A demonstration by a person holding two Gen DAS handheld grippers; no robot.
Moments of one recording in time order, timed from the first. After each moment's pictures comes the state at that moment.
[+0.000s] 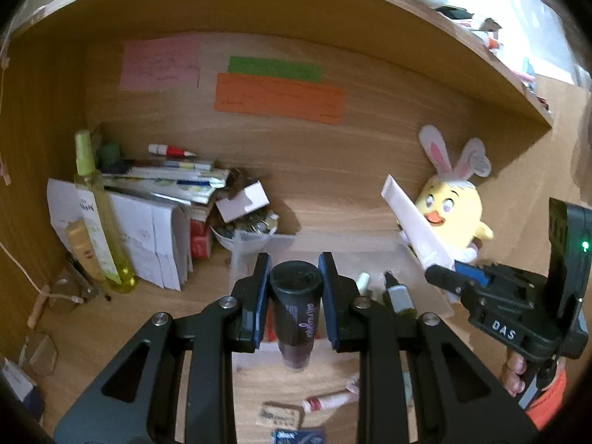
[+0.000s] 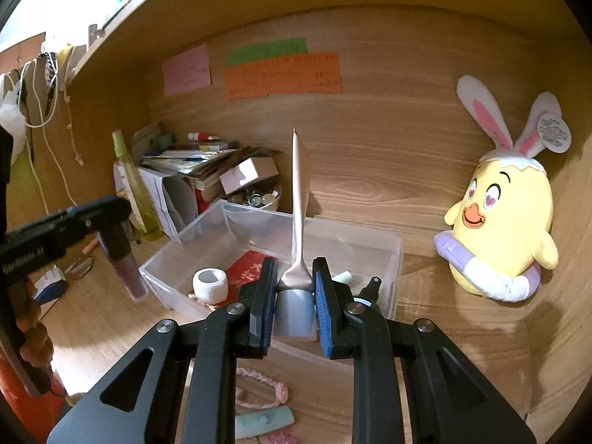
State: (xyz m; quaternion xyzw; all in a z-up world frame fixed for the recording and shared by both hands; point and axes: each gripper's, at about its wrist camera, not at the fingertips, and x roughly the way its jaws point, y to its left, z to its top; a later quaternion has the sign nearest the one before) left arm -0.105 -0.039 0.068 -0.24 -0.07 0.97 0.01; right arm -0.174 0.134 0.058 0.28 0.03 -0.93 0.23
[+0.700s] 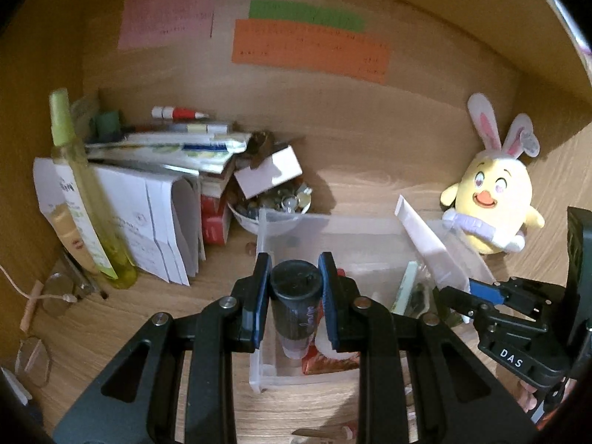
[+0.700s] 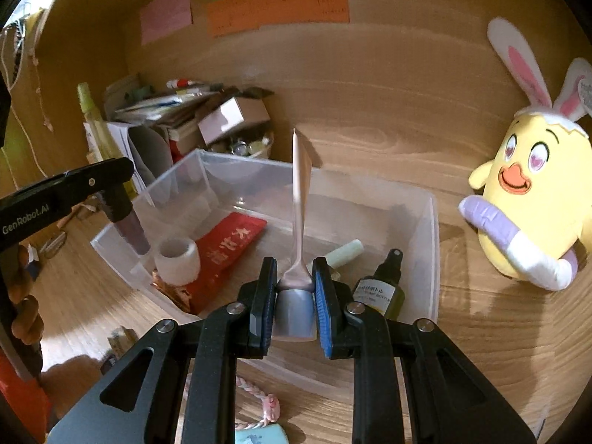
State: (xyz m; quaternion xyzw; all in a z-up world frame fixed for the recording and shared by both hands) left arm -0.164 -0.059 0.023 -0.30 -0.07 0.95 -0.02; right arm -0.219 0.112 0.006 0.36 0.06 -0.91 0.22
